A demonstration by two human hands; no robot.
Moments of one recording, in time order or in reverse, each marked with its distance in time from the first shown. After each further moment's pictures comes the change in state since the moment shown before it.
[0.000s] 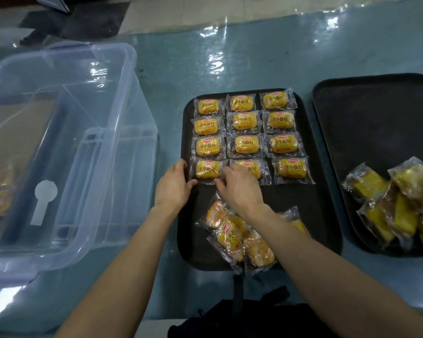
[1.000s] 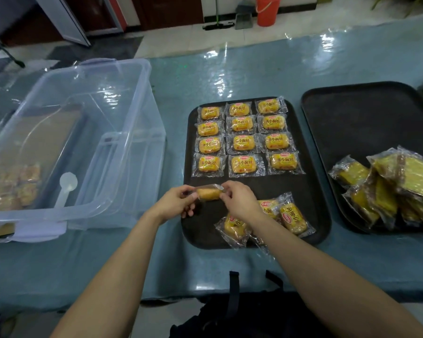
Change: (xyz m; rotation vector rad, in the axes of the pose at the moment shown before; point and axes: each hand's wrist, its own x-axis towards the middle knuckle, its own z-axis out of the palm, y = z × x) left_hand -0.074 -0.025 -0.019 -0.669 -0.517 -0.096; right_hand -0.060 0.013 0.021 0.392 -0.205 0.177
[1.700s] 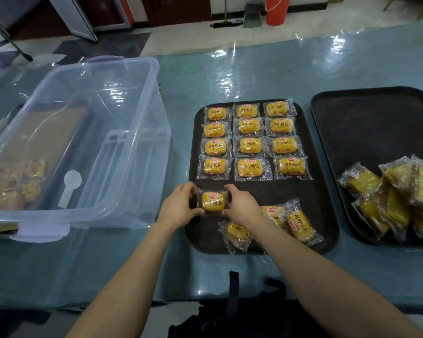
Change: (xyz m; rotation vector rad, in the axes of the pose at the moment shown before) left_hand 0.010 -0.013 0.013 0.692 0.316 0.048; right_hand 0.013 0.002 0.014 -0.197 -0.164 0.079
